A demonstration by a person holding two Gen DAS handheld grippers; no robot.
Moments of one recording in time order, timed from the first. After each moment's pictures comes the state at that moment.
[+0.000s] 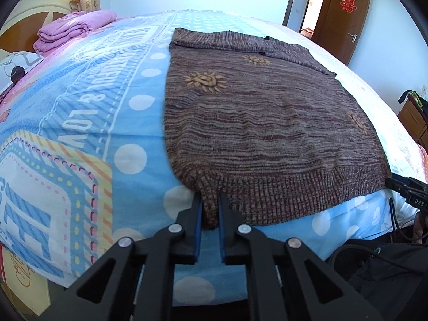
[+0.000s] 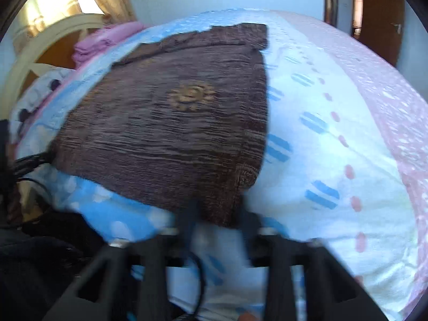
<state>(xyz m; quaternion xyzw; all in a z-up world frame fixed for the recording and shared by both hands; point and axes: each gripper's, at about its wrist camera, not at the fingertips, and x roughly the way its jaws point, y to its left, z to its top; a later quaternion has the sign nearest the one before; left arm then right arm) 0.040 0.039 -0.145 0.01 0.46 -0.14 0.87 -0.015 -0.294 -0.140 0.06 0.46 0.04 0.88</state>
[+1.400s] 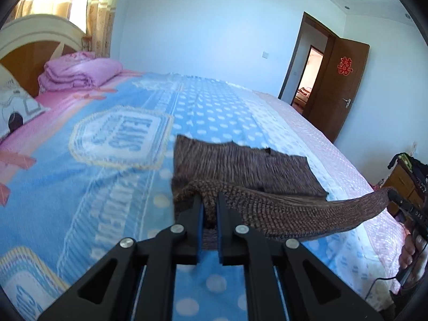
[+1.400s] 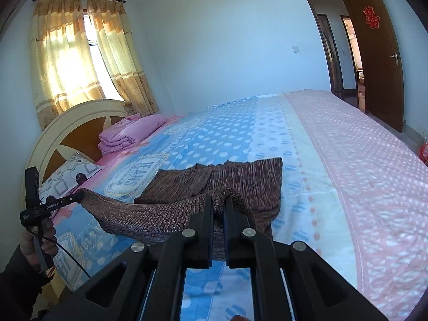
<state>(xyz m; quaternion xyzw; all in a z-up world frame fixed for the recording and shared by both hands) 0.165 0.055 -0.008 -0.07 0.32 -0.15 0.93 0.092 -0.344 0.021 0.11 0.24 0.07 0.96</state>
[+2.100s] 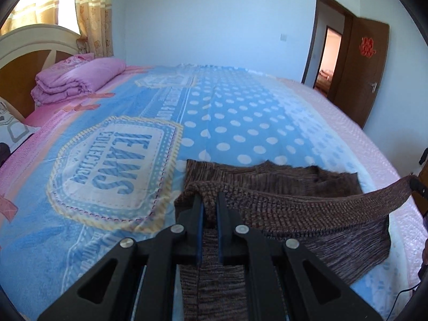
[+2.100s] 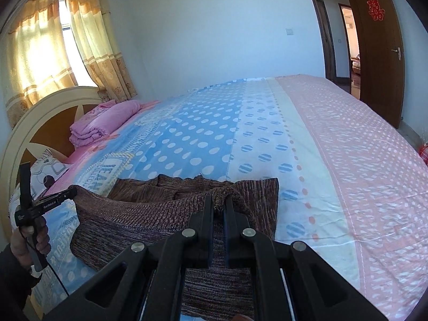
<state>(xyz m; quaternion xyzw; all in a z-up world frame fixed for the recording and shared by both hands) 0.331 0.006 -0.047 -0.01 0.36 -0.09 0.93 0.275 -0.369 -0.014 0.10 0.31 0.03 0.95</state>
